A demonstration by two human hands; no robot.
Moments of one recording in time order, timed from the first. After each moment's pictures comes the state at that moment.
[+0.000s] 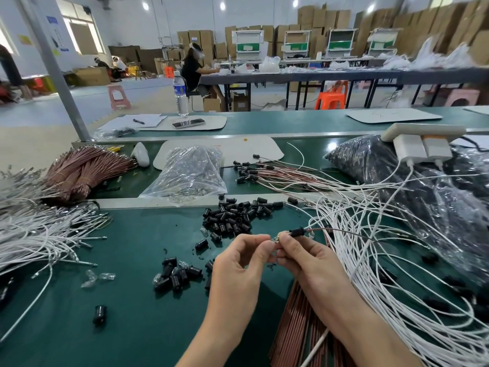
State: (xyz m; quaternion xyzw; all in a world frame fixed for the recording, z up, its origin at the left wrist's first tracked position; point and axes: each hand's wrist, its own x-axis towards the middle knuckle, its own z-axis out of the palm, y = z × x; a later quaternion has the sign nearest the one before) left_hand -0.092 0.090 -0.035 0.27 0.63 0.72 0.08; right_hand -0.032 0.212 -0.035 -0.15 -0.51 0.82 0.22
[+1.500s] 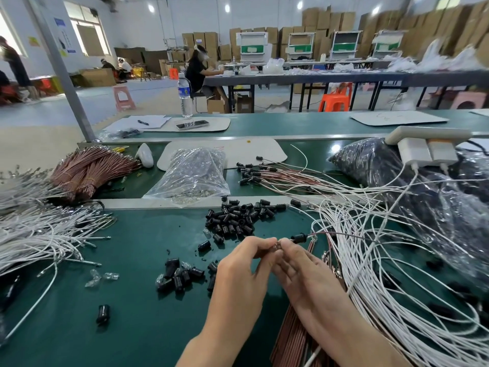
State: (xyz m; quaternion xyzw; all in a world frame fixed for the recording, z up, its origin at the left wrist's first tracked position) left_hand -0.100 0.090 -0.045 0.38 0.73 0.56 -0.11; right_hand -0.033 0.193 -0.027 -0.17 -0.34 0.91 0.18
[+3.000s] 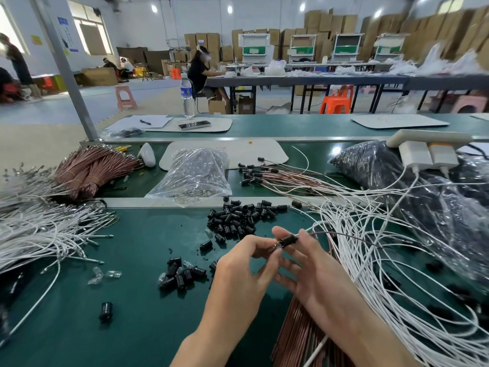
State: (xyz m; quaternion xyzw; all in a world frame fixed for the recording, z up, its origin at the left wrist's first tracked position) left_hand -0.100 0.081 -0.036 0.39 0.73 0.55 -0.09; right_hand -0.025 0.207 -0.022 -0.13 -0.47 0.86 0.13
